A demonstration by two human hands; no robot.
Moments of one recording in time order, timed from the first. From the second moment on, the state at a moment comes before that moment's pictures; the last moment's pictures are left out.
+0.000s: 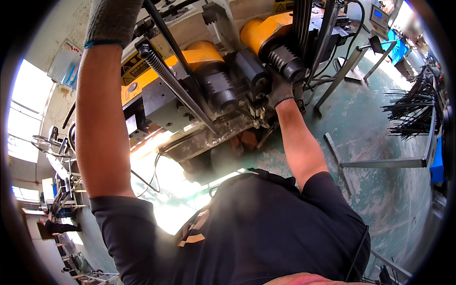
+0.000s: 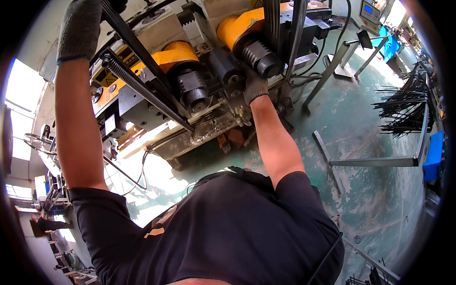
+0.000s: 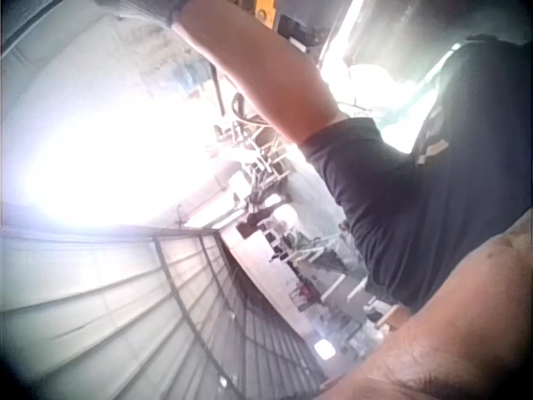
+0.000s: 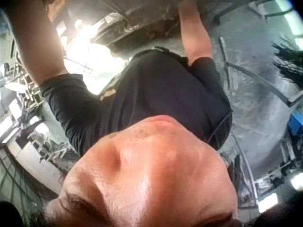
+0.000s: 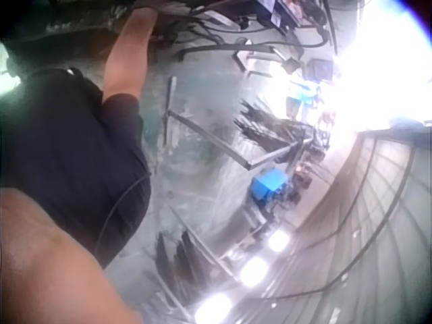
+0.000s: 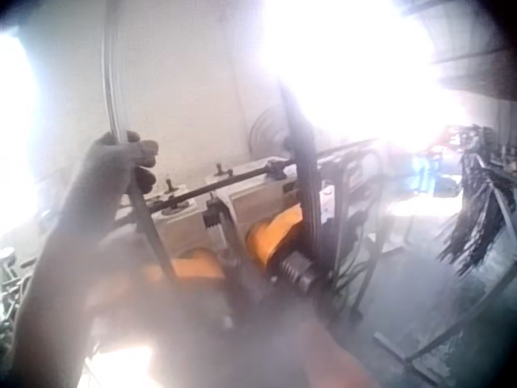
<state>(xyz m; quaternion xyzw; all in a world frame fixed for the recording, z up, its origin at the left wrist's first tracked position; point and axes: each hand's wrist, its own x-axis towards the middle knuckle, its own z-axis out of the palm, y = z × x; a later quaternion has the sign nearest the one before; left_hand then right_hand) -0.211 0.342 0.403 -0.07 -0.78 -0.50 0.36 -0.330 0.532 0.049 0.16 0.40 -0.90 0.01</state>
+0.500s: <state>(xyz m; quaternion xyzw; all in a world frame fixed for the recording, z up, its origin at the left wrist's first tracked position) -0.189 0.334 0.399 -0.02 -0.82 -0.43 0.38 -0.340 0.526 -0.005 0.16 0.39 -0.90 0.09</state>
